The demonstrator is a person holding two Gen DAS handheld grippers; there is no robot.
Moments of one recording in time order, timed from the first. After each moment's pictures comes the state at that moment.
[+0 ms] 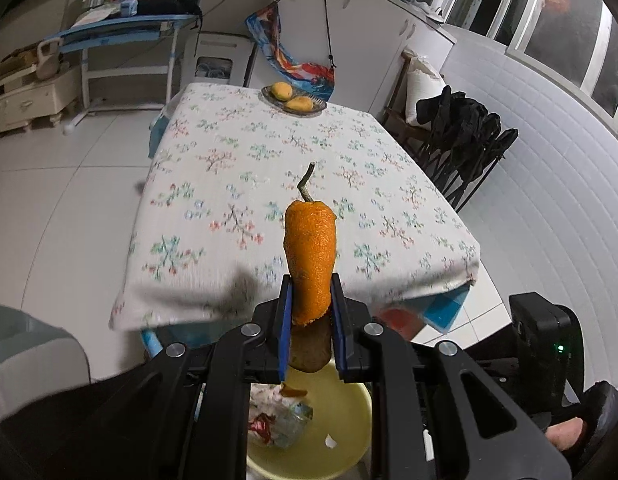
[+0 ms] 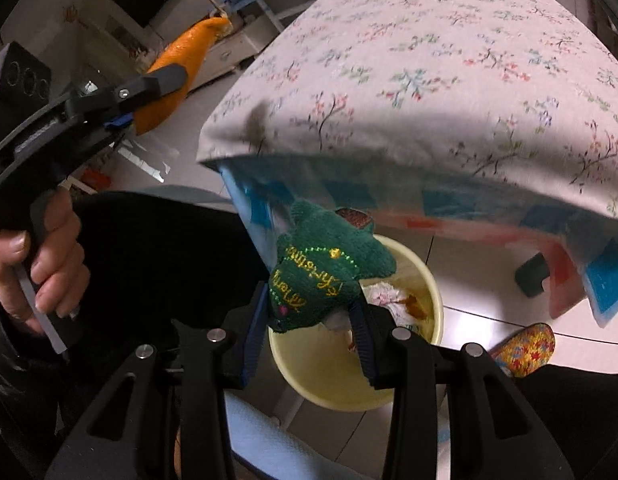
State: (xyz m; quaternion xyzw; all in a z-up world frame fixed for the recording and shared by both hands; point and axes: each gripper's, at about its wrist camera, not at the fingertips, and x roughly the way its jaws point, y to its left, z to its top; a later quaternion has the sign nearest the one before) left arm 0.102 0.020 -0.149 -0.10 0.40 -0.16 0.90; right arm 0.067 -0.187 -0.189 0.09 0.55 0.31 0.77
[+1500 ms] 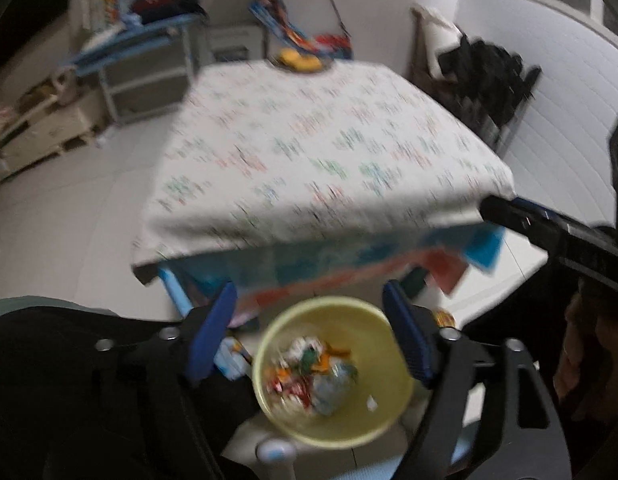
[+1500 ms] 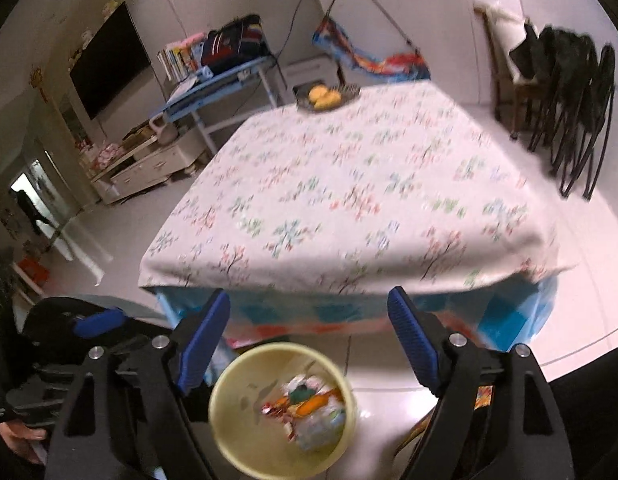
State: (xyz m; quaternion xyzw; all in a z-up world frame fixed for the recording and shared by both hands) left arm 0.046 -0.025 -0.169 0.00 0.42 -0.07 0.90; right arm 0.058 -0.244 -0.137 0.11 0.38 0.14 0.91
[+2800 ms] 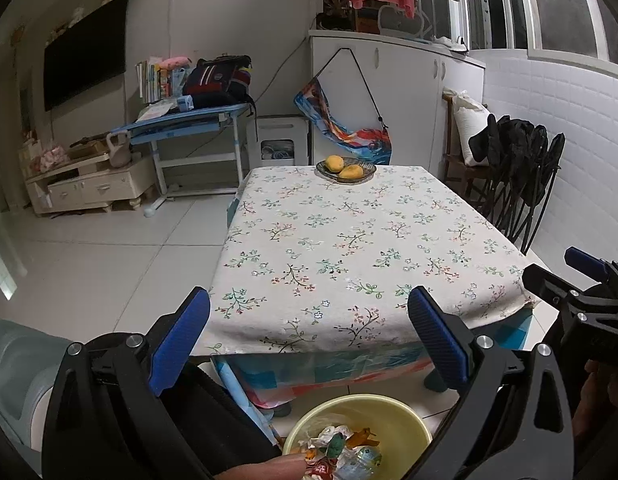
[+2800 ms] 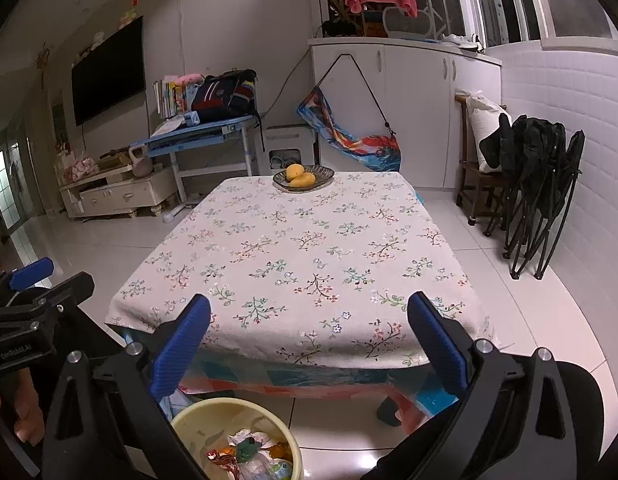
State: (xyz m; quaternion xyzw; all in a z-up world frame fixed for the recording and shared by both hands) left arm 0.041 -0.020 -0.111 0.01 0.27 -0.01 0.96; right arm 0.040 -0.244 -0.097 0.03 0.27 0.08 0.96
